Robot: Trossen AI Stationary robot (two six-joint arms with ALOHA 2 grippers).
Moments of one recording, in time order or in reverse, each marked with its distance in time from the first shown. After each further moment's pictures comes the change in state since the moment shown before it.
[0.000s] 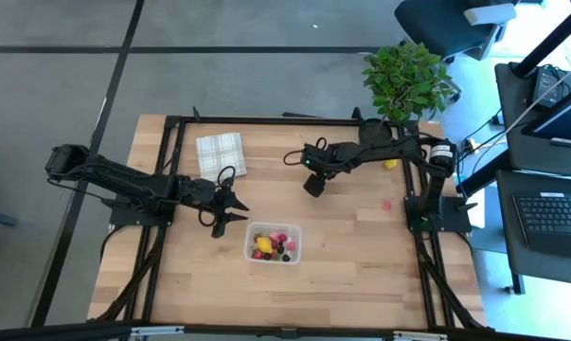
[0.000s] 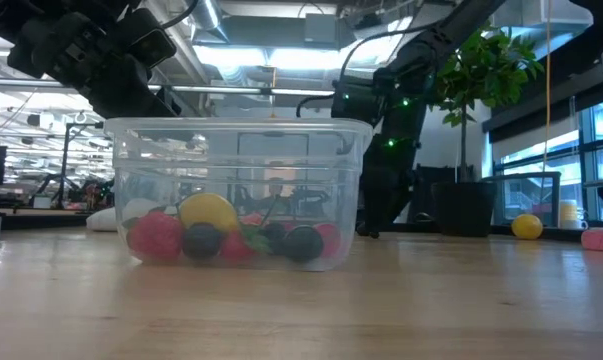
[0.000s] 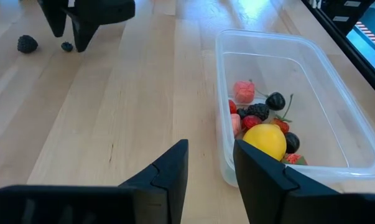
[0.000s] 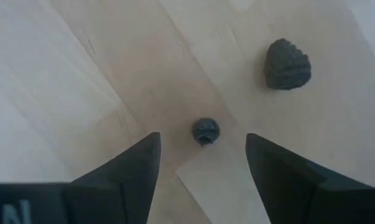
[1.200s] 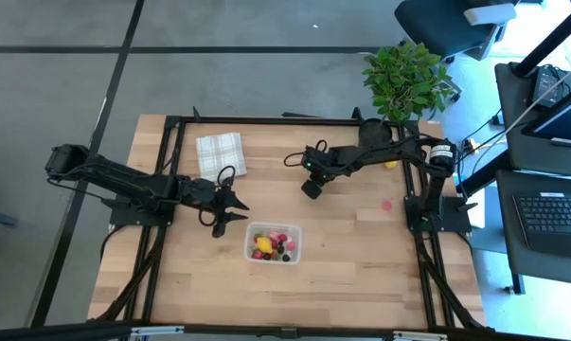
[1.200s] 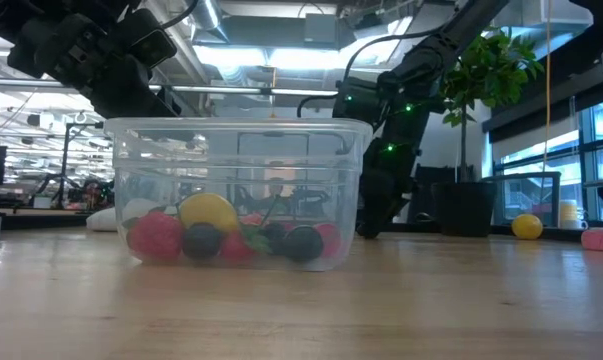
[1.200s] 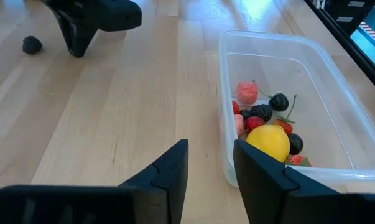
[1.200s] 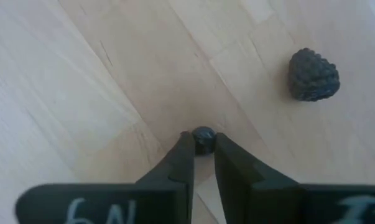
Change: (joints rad) left arm 0.001 0.000 0.000 0.001 -0.011 0.002; right arm 0.000 0.011 -0.060 0.115 -0.003 0.025
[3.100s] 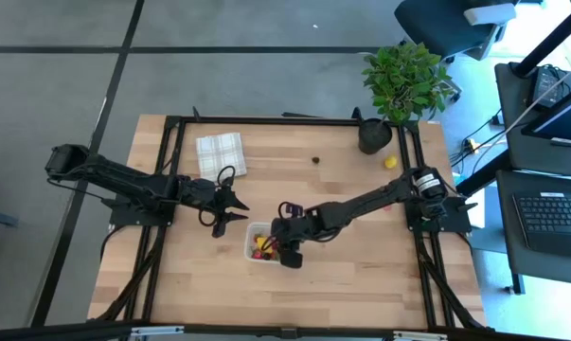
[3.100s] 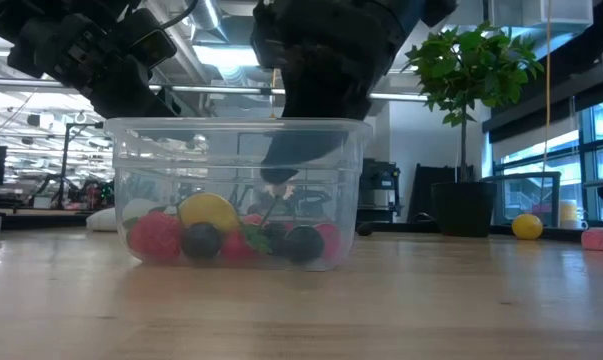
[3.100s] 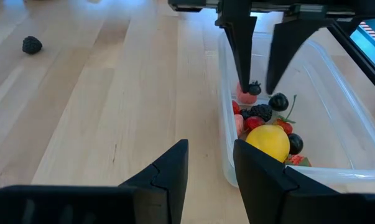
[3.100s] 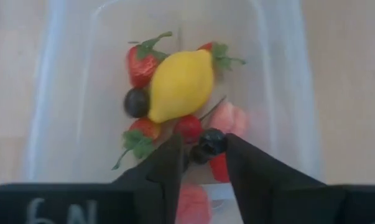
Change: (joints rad) left arm 0.000 0.000 0.000 0.000 0.000 0.000; right arm 0.549 0.127 0.357 0.047 -0.050 0.003
